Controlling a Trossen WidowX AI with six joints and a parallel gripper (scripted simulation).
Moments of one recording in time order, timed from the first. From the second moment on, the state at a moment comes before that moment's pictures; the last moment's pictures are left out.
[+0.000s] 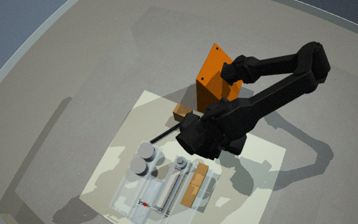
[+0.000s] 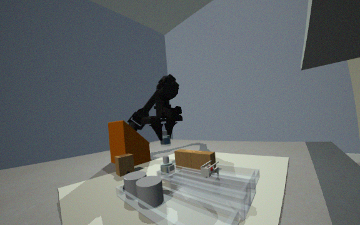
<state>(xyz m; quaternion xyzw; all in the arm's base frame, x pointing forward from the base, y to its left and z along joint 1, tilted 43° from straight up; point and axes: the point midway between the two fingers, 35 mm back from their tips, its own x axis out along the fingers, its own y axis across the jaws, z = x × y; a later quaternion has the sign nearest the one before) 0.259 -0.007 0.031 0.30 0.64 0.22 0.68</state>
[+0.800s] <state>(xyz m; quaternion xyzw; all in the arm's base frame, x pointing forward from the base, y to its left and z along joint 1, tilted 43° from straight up) 0.290 -0.043 -0.045 0.29 0.63 0.22 0.68</state>
